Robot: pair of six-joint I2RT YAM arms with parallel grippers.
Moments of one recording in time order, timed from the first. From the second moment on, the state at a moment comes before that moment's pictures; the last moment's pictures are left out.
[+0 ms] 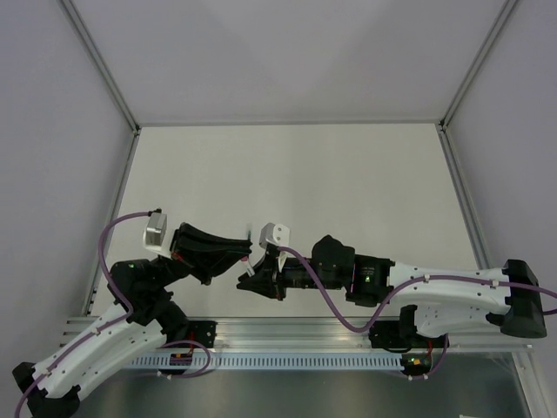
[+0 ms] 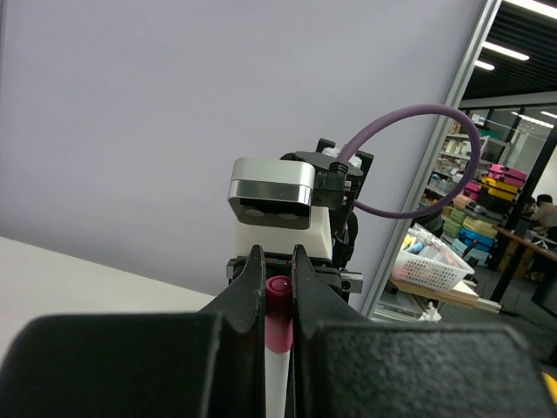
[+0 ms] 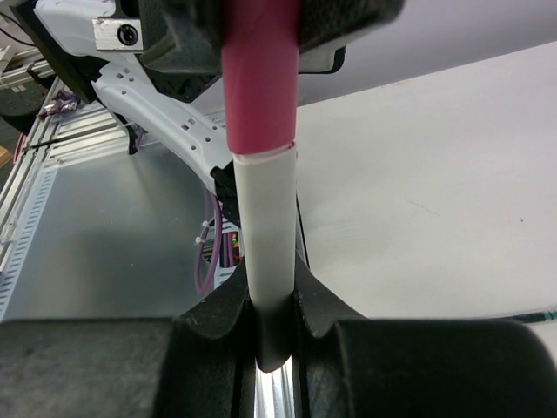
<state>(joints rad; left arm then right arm) -0.80 0.43 0.47 0.60 0.46 -0.67 1.35 1.18 0.90 0.21 -0.12 0.21</state>
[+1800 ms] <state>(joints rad) -0.79 0.40 0.37 0.79 0.38 -0.72 1.32 1.23 1.20 -0.29 -0.11 0.11</state>
